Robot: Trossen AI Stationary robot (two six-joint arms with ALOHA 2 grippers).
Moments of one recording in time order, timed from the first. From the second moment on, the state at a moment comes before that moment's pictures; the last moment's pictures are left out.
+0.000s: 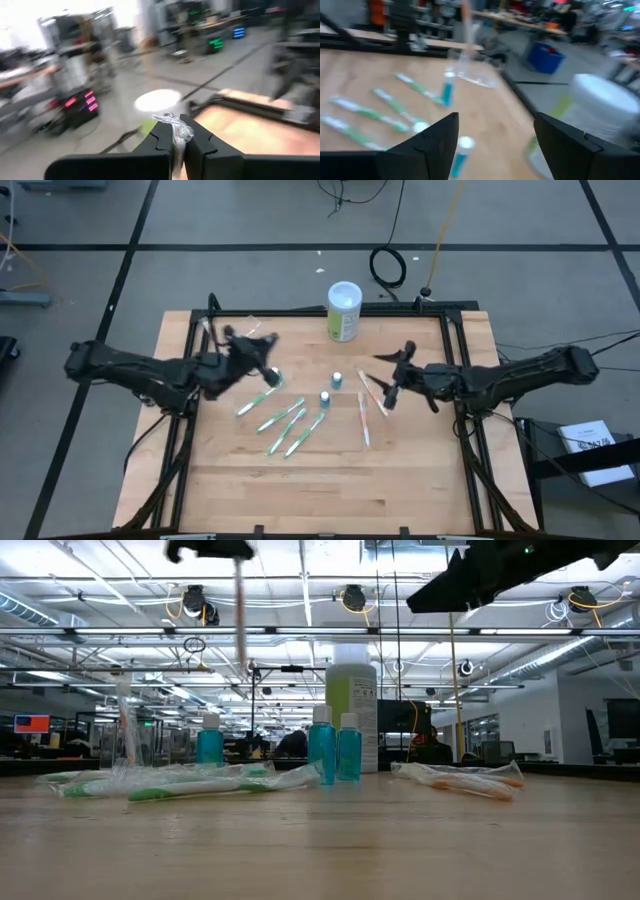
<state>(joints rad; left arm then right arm) -0.14 1.06 0.84 0.13 -0.92 0.02 0.12 0.96 0.58 0.15 0.55 -0.14</state>
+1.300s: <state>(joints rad) 0.00 0.71 0.69 -1.28 -1.31 -1.55 0.01 0.87 0.56 0.03 0.60 -0.15</state>
